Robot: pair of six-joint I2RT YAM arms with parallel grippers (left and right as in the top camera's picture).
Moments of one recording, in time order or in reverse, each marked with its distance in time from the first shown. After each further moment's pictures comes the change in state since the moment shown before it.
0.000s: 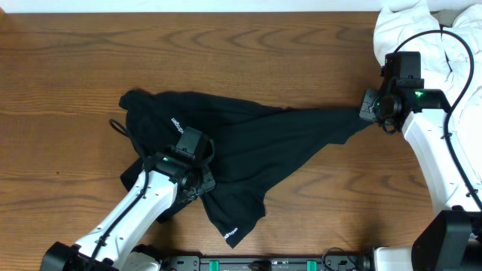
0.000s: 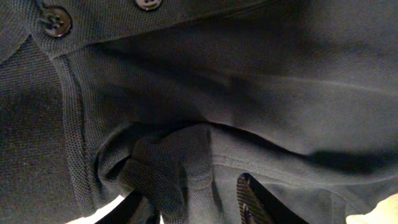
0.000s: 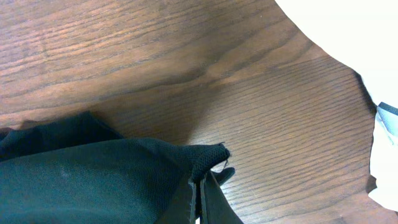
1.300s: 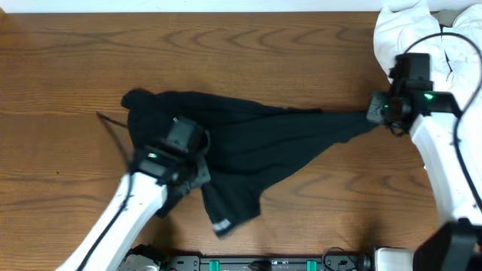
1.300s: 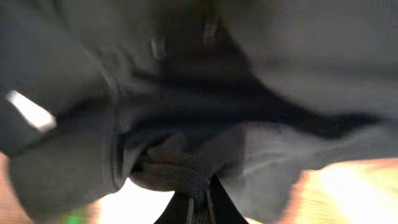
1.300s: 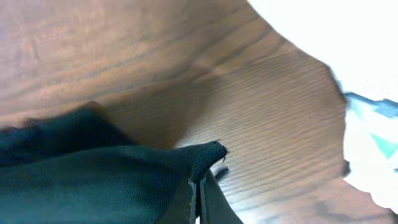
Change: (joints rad) left arm 0.016 -0.104 0.192 -0.223 -0.043 0.124; right arm -0.047 -0.050 0.003 -0.046 -0.004 -0.008
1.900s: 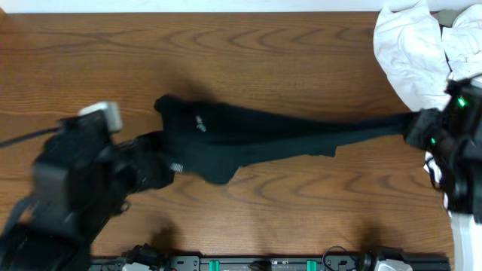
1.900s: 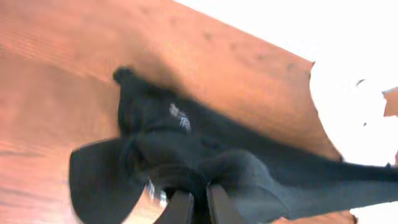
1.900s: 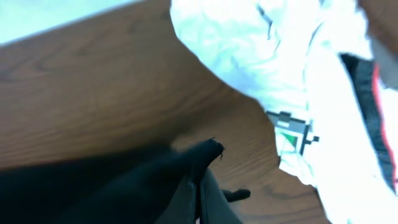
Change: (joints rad) left arm 0.123 -0.313 0.686 -0.343 -0.064 0.131; right arm -0.079 -0.506 0.050 -0.179 0.003 -0.040
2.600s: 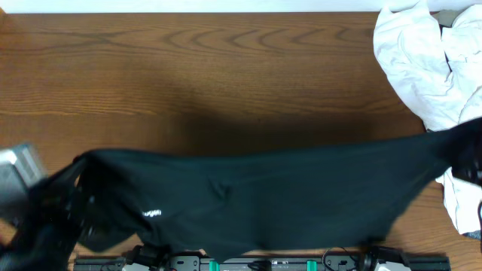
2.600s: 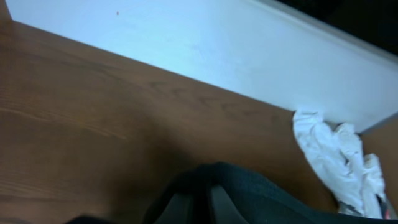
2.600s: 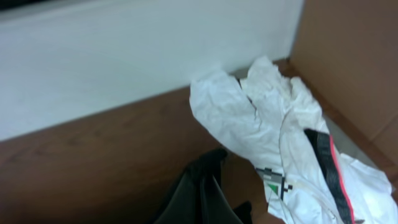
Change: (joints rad) left arm 0.000 -0.002 0.381 -0.137 -0.111 0.087; right arm 0.000 -0.067 0.485 -0.223 0.000 -0.018
